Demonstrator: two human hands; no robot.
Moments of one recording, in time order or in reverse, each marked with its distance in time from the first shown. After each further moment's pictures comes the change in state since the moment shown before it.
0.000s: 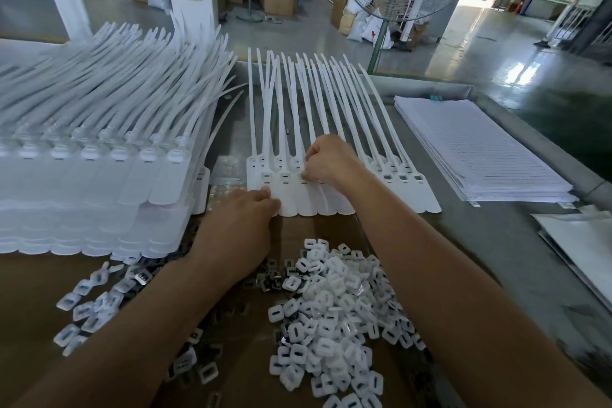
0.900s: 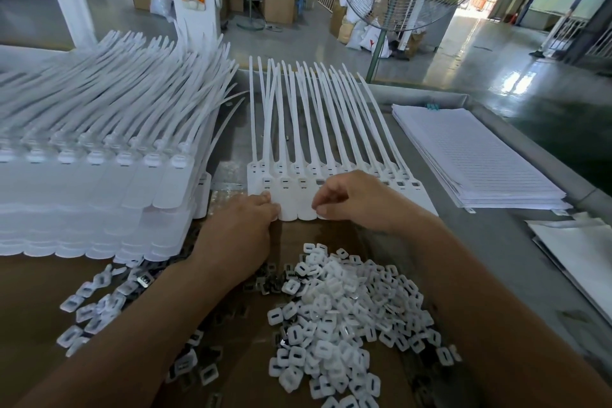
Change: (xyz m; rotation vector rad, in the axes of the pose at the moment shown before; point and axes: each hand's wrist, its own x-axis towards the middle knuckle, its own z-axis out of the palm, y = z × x) left_hand 0.003 -0.004 0.007 -0.024 -0.003 -0.019; right_hand -0.074 0.025 -0.038 0.104 -0.319 -0.291
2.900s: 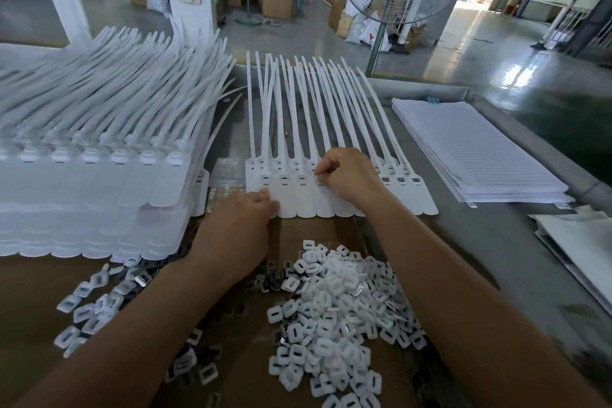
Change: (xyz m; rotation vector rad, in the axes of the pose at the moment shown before) left_hand -0.005 0.003 -0.007 -0.022 0.015 0.013; right_hand 0.054 0.024 0.012 0.004 0.391 0.156
